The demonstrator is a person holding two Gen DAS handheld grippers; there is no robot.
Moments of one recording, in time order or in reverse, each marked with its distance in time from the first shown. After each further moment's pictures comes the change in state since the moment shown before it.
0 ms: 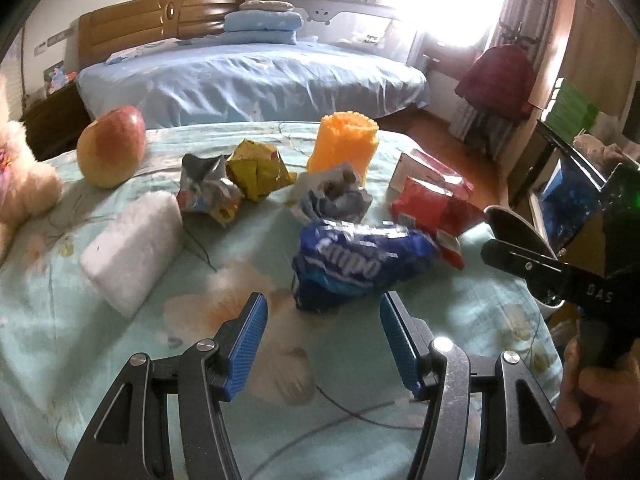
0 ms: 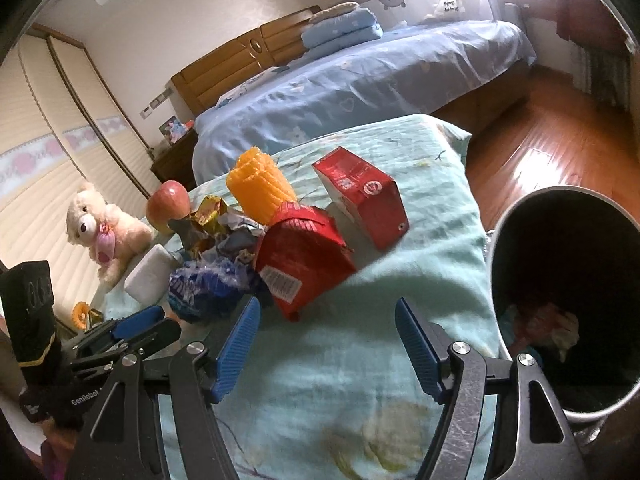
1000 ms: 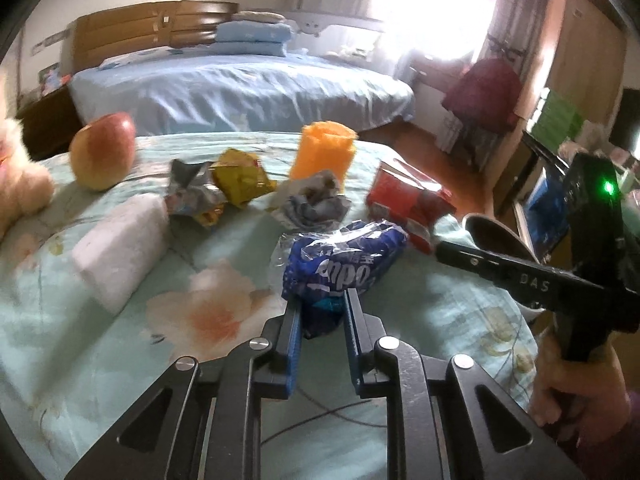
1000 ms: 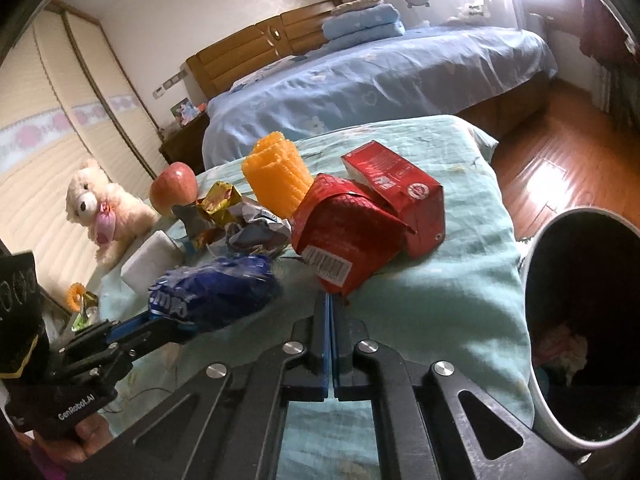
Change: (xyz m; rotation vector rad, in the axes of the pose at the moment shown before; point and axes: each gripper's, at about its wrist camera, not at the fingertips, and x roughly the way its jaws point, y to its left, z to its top) left arm -0.002 0.000 -0.015 -0.022 -0.064 -0.030; right arm 0.015 0.014 0.000 -0.065 0.025 0.017
